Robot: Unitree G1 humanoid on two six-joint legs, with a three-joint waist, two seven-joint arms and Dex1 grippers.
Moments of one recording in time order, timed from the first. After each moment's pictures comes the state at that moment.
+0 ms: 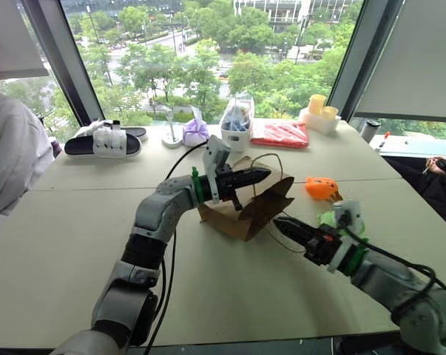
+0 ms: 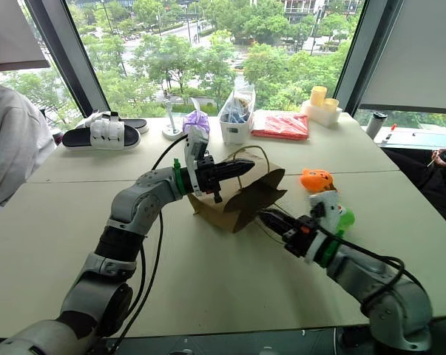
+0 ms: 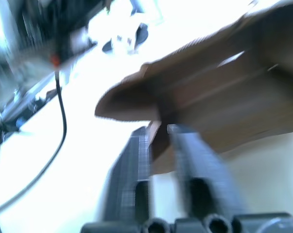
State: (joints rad) left arm -0.86 0.16 -0.07 0.19 -0.49 0.52 -0.93; right arm -0.12 -0.45 -0.43 -0.56 0.96 0.95 0.45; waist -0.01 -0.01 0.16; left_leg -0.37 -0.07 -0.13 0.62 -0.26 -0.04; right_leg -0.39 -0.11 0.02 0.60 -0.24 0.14
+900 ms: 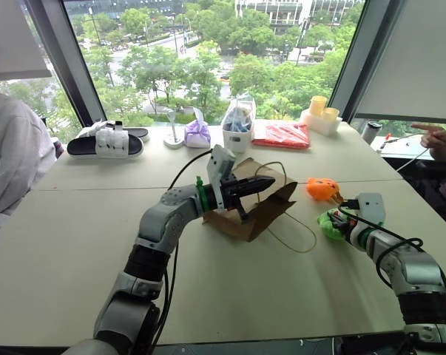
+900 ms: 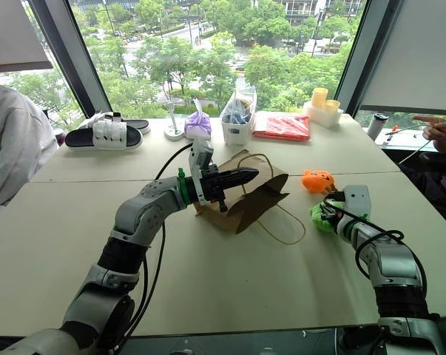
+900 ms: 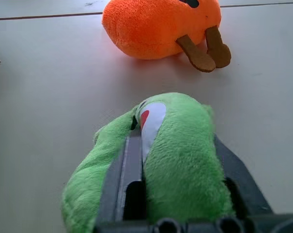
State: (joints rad) left arm -0.78 0.12 -0.09 0.12 -0.49 0.53 -0.86; right arm -0.37 -0.60 -0.21 0.16 0.35 0.68 0.24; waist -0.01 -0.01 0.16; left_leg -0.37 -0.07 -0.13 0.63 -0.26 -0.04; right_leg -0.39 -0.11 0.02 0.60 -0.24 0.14
